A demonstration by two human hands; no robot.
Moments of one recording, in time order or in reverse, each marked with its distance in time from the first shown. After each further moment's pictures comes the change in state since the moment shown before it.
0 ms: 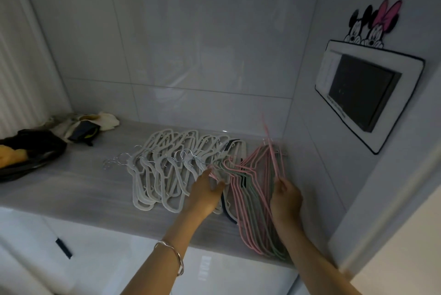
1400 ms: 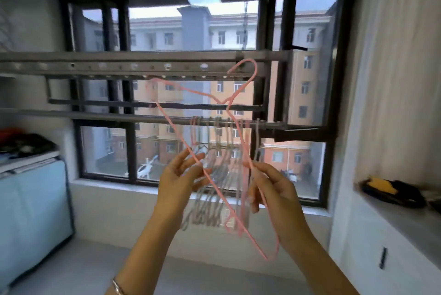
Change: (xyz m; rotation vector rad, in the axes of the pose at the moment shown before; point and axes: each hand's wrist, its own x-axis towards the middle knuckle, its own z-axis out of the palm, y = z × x) left_hand -0.787 0.218 -0.099 -0.284 1.744 0.094; right_hand -0.472 -0.261 -0.417 1.241 -2.178 -0.417
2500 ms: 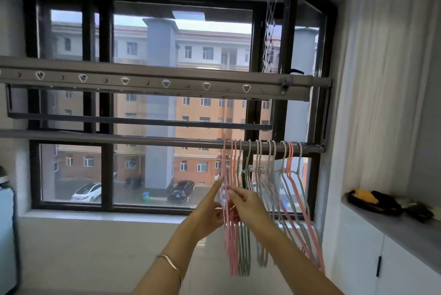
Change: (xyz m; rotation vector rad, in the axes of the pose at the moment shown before) left_hand 0.163 -0.081 -0.111 -0.007 -0.520 -0.650; right_hand 0.115 0.106 0.161 -0.511 0.128 0.356
